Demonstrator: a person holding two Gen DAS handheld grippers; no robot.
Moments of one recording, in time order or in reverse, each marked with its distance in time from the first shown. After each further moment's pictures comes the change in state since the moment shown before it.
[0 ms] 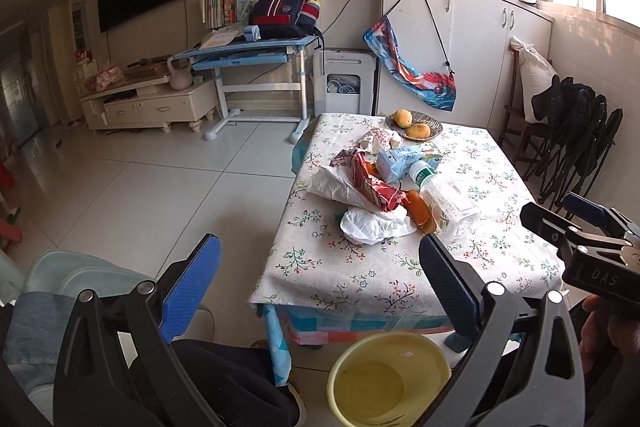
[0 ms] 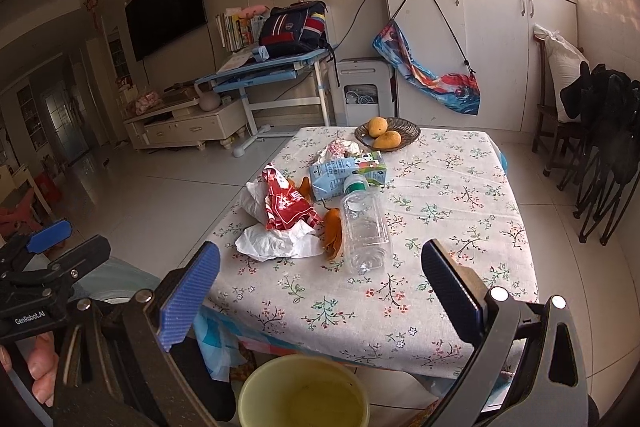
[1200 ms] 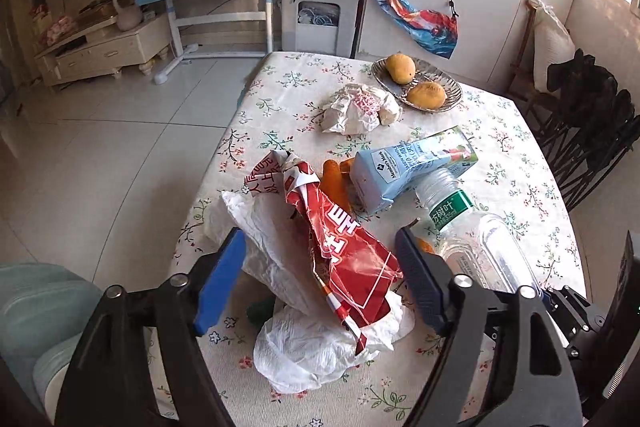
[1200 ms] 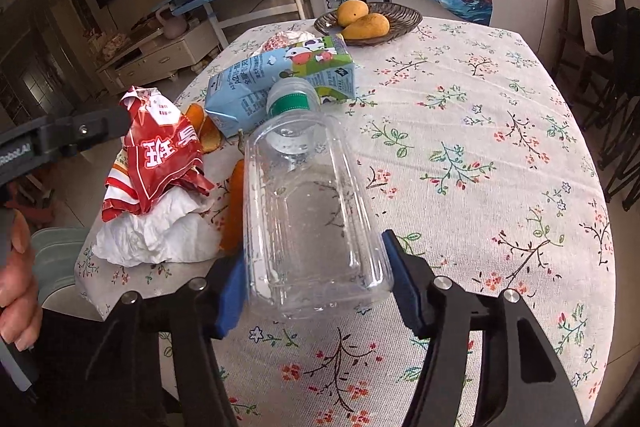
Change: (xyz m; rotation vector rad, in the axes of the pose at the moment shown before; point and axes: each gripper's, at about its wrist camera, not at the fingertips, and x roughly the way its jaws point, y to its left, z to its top) left arm 0.268 -0.069 0.077 -0.022 0.286 -0.104; right arm 0.166 -0.071 -0.007 0.070 0.326 0.004
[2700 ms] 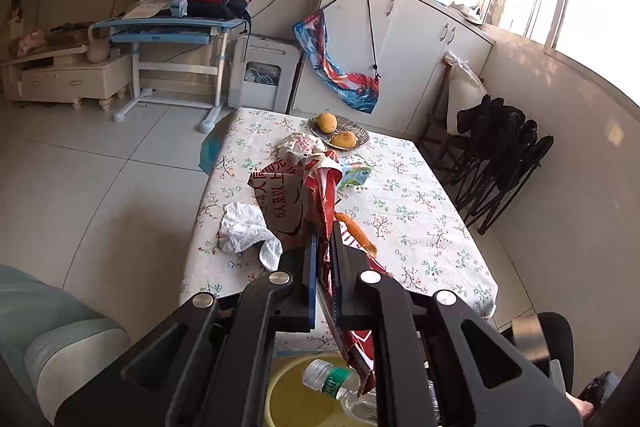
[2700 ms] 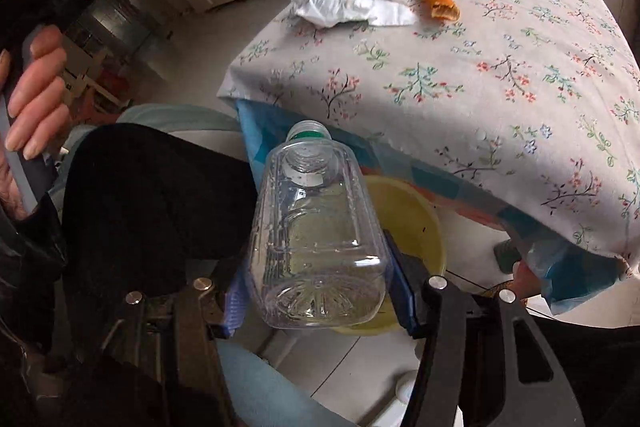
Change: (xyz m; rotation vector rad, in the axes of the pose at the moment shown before) left arm -0.181 0.072 -0.098 0.016 -0.239 -0.286; right arm -0.070 0.080 -0.144 -0.176 0.314 0.258
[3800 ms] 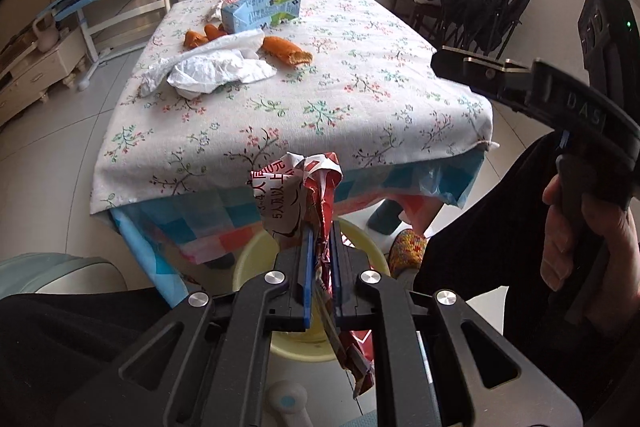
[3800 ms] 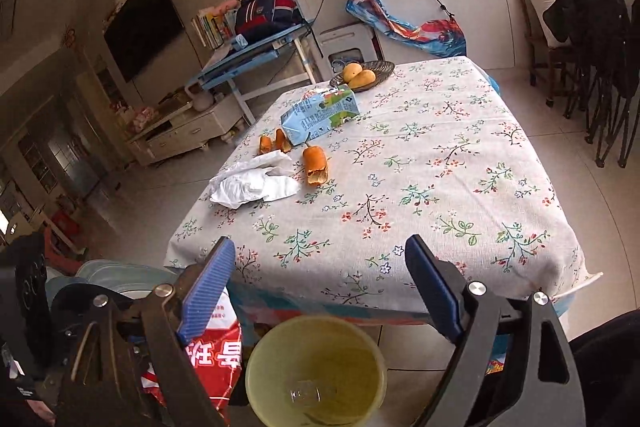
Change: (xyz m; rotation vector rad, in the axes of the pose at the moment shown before) left arm 0.037 -0.077 -0.154 0.234 0.370 -0.009; right arm -0.088 -0.048 -0.004 0.236 -0.604 -0.181
